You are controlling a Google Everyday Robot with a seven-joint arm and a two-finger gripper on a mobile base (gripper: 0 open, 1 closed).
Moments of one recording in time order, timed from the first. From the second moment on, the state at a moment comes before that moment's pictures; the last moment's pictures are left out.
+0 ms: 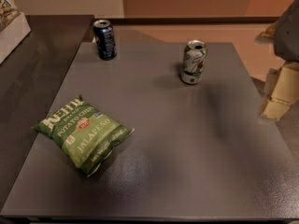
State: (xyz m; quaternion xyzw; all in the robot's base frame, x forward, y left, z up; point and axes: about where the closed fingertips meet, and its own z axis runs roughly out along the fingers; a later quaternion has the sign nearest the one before) arm 0.438 -0.217 0.976 -0.60 0.78 -0.03 0.16
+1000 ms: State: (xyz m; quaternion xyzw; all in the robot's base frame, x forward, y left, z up) arm 0.483 -0.209 0.954 -0.56 0.80 0.01 0.21
